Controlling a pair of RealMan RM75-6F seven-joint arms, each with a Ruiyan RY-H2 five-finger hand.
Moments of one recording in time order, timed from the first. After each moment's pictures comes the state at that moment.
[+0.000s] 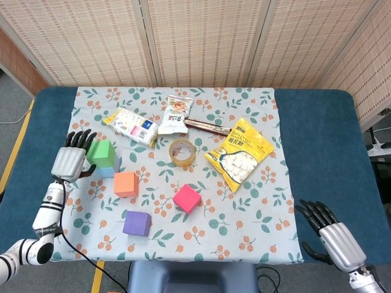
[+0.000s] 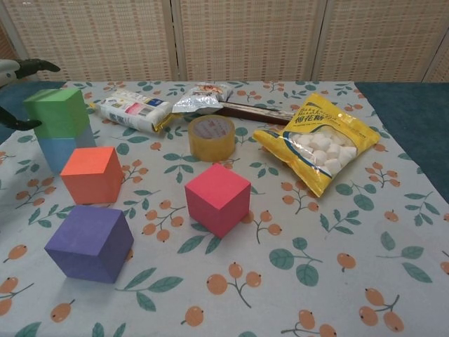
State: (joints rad) left arm -0.58 -1.39 -0.23 -1.26 1.21 1.01 0.19; right arm 0.07 -1.03 -0.15 -1.70 -1.81 1.47 0.11
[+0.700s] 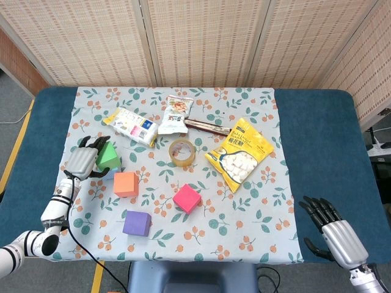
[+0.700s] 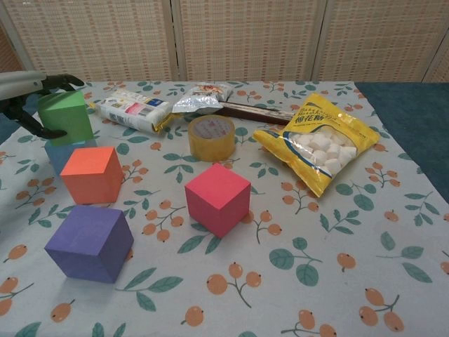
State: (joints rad) left arm -0.66 -1.38 -0.22 -1.28 1.15 0.86 0.09; right arm 0.06 -1.04 -0.13 -1.69 -1.79 1.48 0.10
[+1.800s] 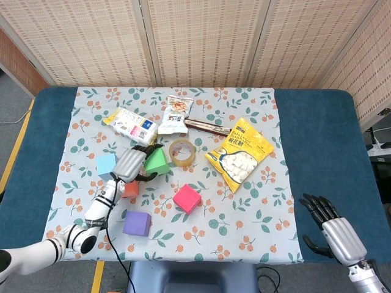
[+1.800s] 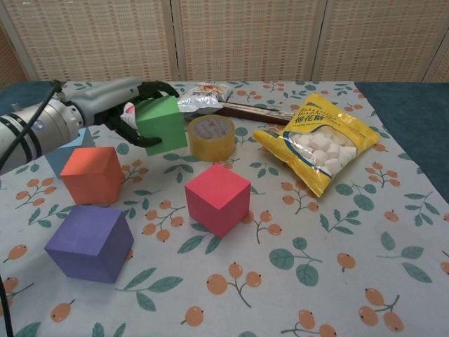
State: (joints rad) left arm -0.79 -1.65 -0.22 -1.16 1.34 0.93 -0.06; right arm 0.08 -1.05 -0.12 -1.68 -1.77 1.47 0.18
